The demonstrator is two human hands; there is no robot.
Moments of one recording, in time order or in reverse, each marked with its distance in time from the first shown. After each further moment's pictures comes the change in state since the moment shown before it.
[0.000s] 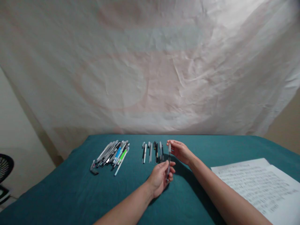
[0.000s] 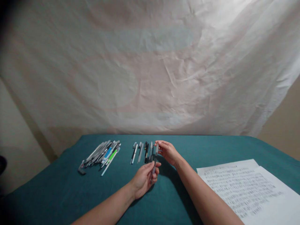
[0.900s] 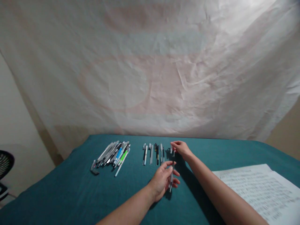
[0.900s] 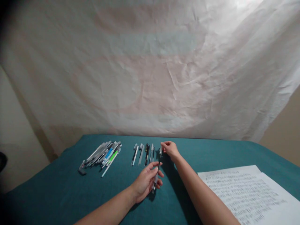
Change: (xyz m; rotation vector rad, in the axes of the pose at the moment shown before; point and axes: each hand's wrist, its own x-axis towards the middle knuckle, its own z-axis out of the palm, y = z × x) left_hand -0.003 -0.004 0.000 0.176 -0.071 0.070; right_hand 0.043 0.012 -0.038 -0.697 0.395 -0.078
